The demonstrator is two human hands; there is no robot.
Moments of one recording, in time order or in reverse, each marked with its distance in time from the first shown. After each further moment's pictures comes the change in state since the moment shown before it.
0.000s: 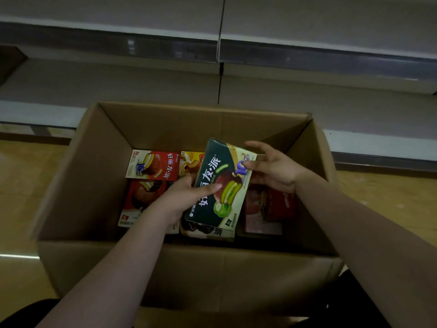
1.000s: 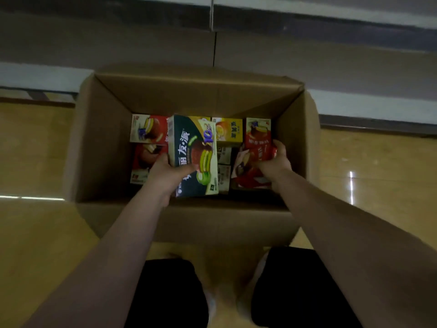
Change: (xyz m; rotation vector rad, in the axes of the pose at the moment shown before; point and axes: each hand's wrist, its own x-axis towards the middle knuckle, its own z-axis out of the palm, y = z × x) left_hand -0.071 0.030 -0.008 -0.147 0.300 -0.133; right_hand -0.056 0.014 0.016 -0.342 0.659 0.442
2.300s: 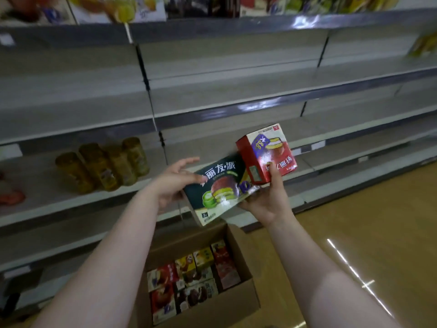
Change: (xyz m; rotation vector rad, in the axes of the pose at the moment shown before) left_hand -0.449 0.416 -0.061 0.271 -0.555 0.569; right_hand -0.526 -0.176 -0.266 1.475 -0.322 -0.517
